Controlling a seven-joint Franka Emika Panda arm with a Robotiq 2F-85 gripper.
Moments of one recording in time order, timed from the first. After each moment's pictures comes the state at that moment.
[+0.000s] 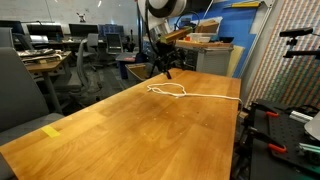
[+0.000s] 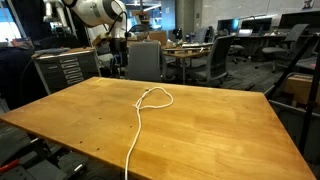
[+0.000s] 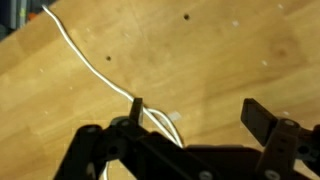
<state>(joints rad) 0.23 0.51 -0.07 -1.74 -0.10 1.81 0.55</state>
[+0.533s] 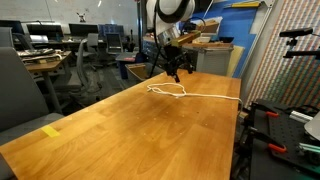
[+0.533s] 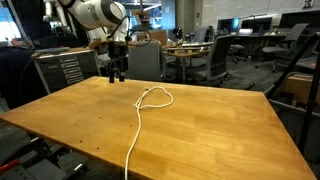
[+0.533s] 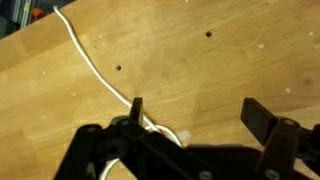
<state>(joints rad) 0.20 0.46 -0.05 -1.86 -0.11 1.88 0.45</state>
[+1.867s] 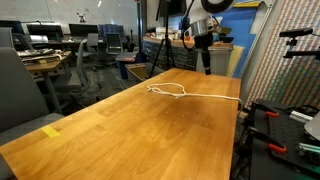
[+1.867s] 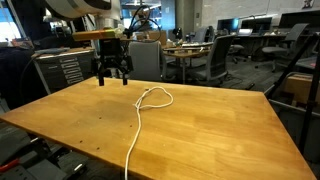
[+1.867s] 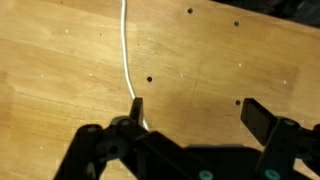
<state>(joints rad) 0.03 0.07 -0.02 -2.36 -0.17 2.15 -0.25</state>
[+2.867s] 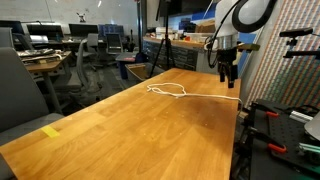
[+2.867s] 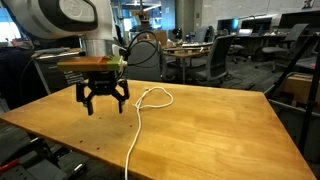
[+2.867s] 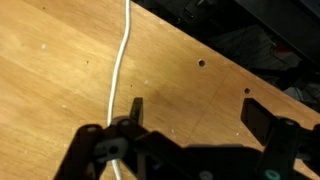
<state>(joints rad) -0.04 -0.04 -0.10 -2.70 -0.17 2.48 -0.62</state>
